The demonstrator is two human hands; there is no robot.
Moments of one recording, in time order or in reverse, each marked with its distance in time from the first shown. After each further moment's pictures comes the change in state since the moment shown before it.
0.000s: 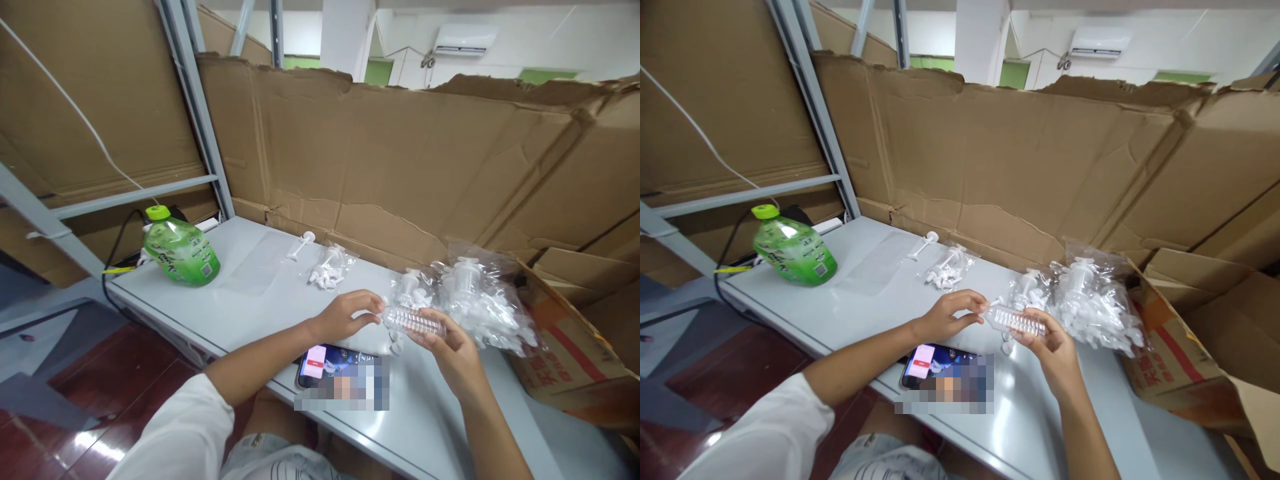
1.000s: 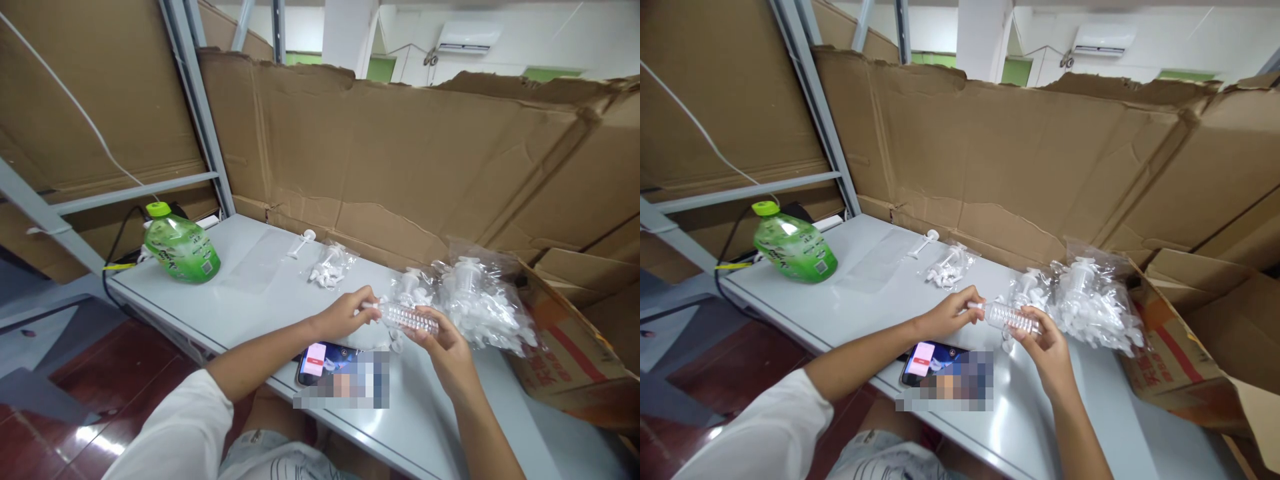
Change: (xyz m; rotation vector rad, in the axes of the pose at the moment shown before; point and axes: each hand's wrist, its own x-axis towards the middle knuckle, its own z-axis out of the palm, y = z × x) left_hand 0.000 -0.003 0.002 -0.076 -0.124 -0.371; right_hand -0.002 0.006 0.007 -0.027 0.015 -0.006
